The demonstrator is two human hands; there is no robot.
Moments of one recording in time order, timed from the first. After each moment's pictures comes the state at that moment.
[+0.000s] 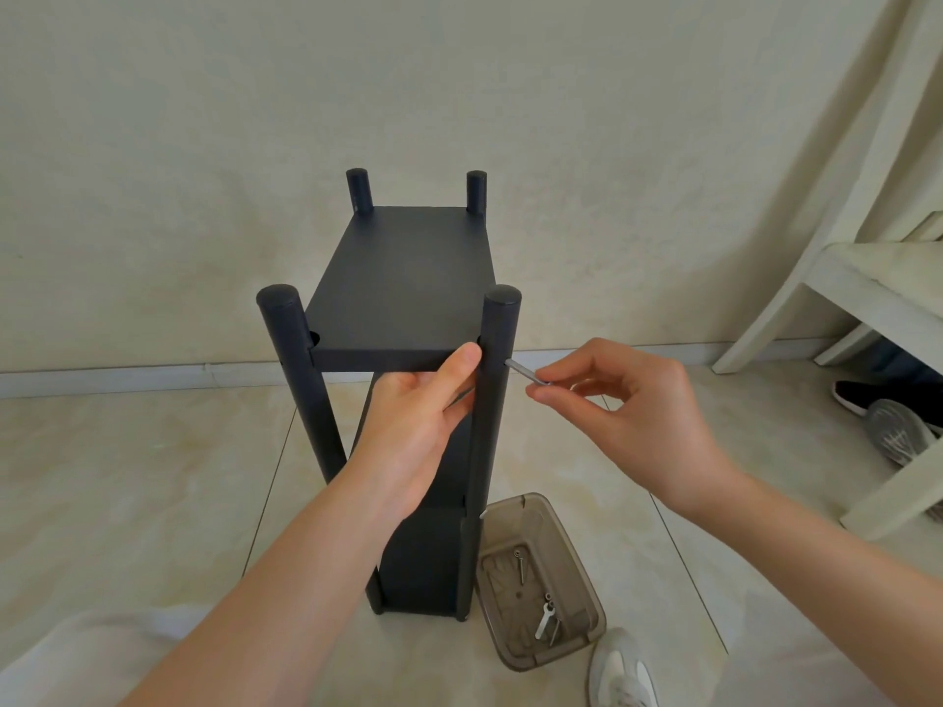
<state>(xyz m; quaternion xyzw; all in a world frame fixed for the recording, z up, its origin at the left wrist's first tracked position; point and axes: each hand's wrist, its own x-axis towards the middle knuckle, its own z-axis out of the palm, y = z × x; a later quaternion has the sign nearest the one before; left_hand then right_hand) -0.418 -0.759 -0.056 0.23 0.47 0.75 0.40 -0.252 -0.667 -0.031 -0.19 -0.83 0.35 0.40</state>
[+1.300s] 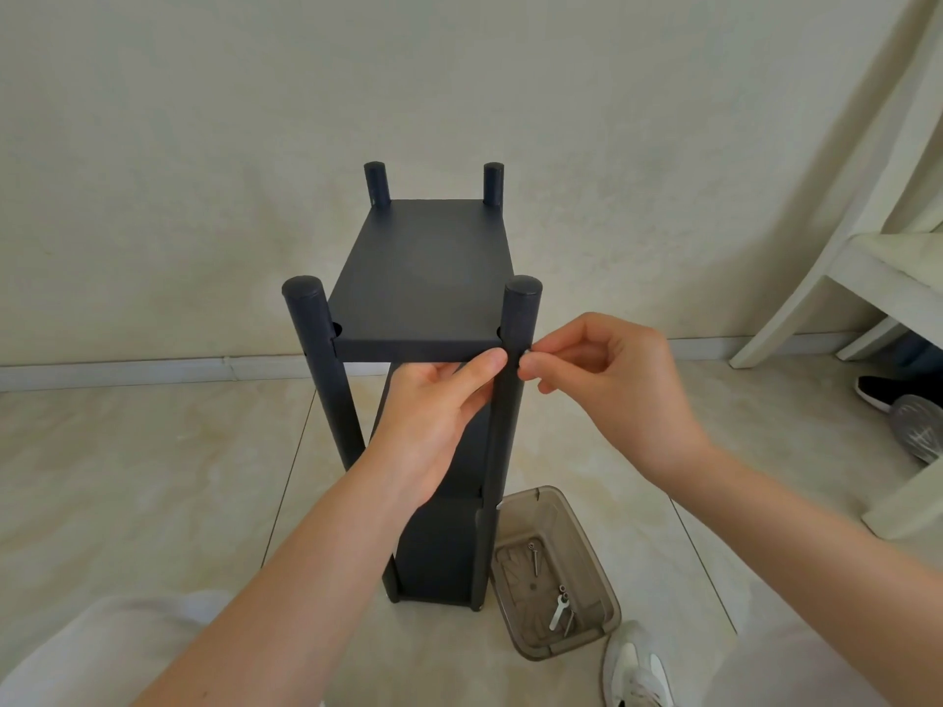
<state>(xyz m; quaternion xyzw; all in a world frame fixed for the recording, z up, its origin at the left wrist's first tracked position) -0.421 -0.764 -0.057 0.27 0.48 0.73 0.40 -0.279 -0.676 -0.021 -0.26 -0.77 0.45 0.37</state>
